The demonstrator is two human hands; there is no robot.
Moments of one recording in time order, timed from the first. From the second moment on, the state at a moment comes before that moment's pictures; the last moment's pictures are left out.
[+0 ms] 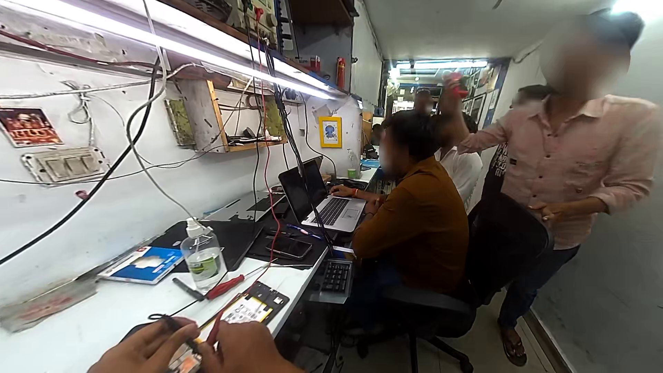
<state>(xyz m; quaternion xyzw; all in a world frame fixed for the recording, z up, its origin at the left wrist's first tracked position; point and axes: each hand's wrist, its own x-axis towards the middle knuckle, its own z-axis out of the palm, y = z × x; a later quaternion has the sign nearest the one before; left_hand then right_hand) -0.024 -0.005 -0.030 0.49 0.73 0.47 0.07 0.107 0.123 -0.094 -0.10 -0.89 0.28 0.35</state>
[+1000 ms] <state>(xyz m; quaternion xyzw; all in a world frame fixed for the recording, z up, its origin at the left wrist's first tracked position) -0.023 -0.005 -0.029 0.49 0.73 0.47 0.07 0.108 0.123 -0.093 -0.10 -0.89 0.28 0.35</state>
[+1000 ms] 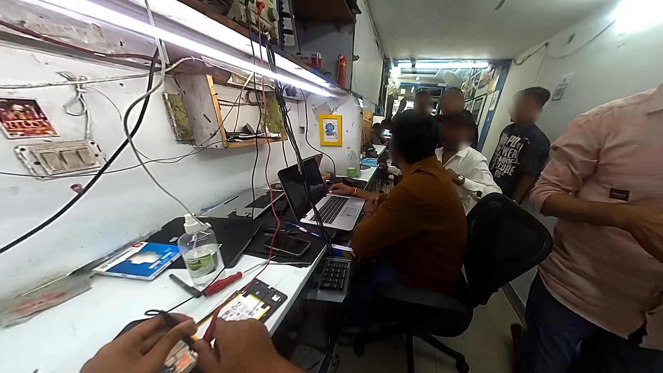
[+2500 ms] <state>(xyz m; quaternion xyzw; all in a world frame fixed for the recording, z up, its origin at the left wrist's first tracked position) -0.016 -0.002 -0.033 0.46 0.77 0.45 -0.01 0.118 0.117 -0.082 -0.14 -0.89 0.28 0.32</state>
